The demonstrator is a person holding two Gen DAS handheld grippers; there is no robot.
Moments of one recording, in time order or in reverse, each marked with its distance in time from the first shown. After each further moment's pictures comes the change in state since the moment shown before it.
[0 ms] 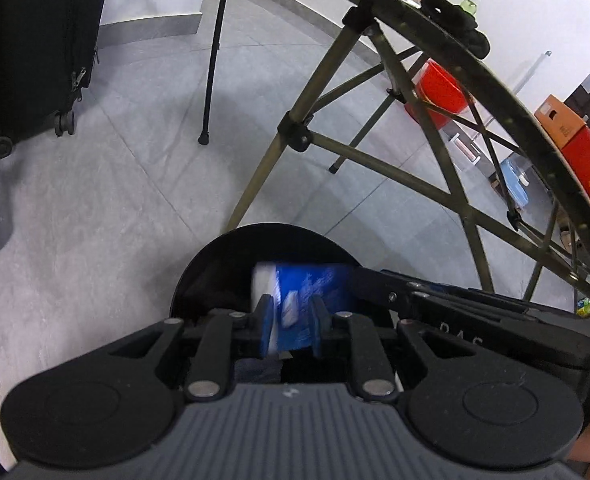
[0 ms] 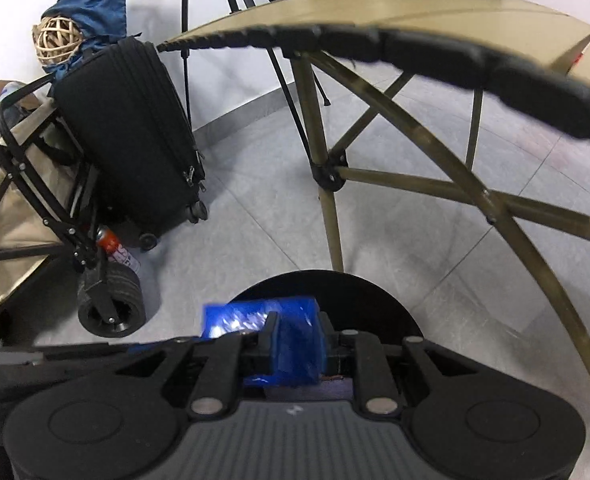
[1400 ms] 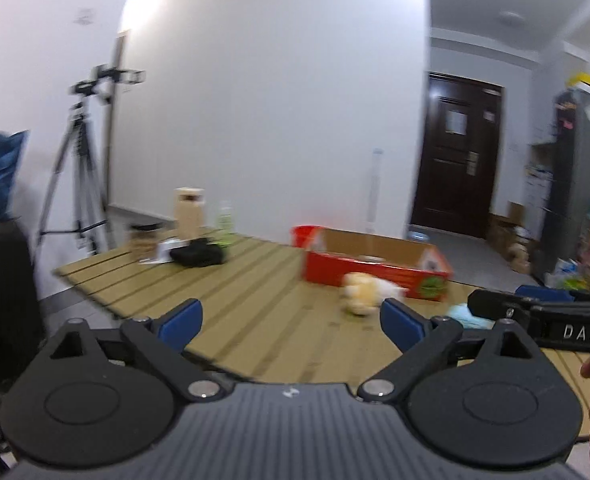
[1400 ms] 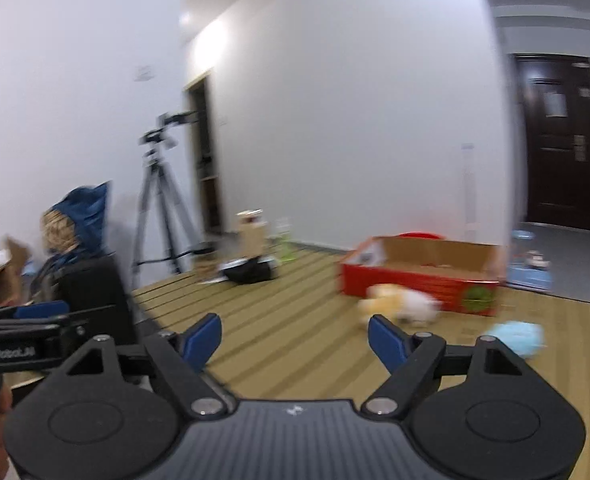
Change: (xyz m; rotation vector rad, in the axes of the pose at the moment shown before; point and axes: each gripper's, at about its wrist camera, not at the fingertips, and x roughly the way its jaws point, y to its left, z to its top) left arm -0.266 -0.346 -0.137 0.467 -0.615 -0.081; right arm -0.487 -0.136 -0.116 0.006 -0.655 -0.246
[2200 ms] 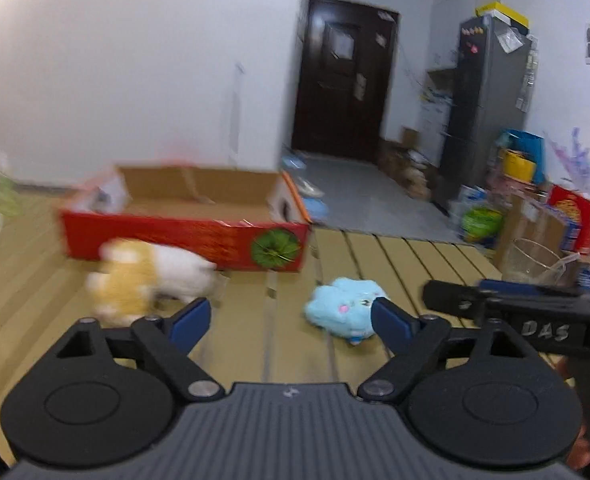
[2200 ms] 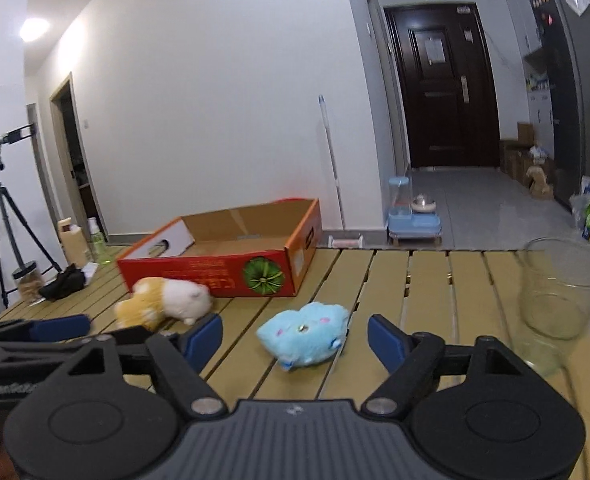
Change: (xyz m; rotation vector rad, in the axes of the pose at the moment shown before) left arm 0.279 -0.186 -0.023 0.075 0.253 -0.379; right arm 0.116 -0.250 -0.025 0.196 0.092 -0.285
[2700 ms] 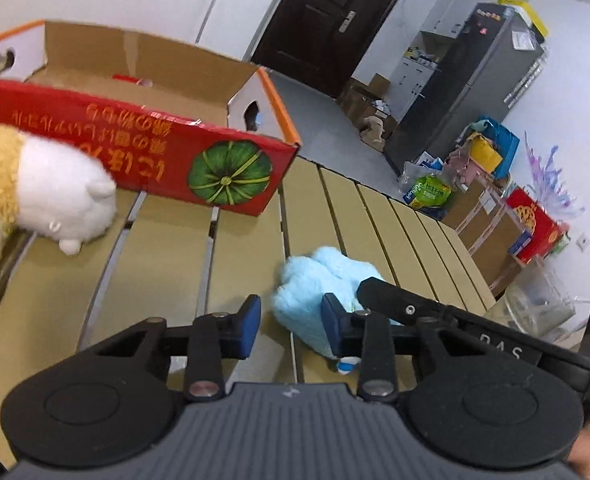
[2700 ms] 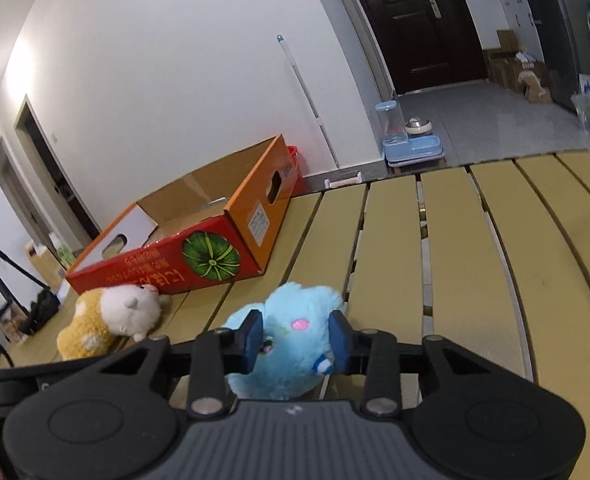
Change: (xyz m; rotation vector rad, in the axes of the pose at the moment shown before) left arm 0.134 0.035 0.002 -0.238 0.239 -0.204; right arm 0.126 -0.046 -0.010 0.227 0.145 0.052
